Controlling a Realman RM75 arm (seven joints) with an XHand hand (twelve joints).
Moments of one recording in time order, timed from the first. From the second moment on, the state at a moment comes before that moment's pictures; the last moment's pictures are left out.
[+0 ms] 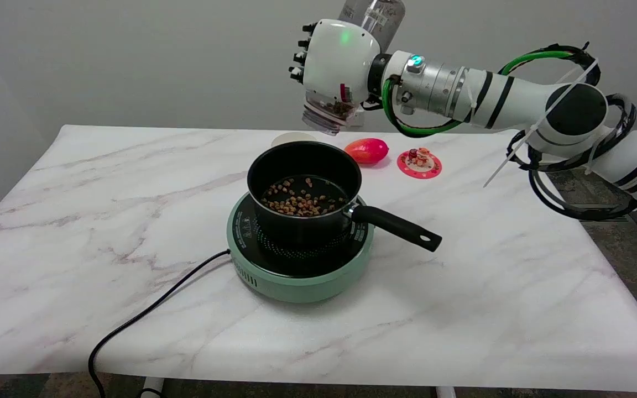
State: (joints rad) arm 0.89 -0.61 -2.35 1.65 -1.14 0.30 1.20
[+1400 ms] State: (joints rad) arm 0.25 -0.67 -1.59 1.43 0.08 0.33 1.20
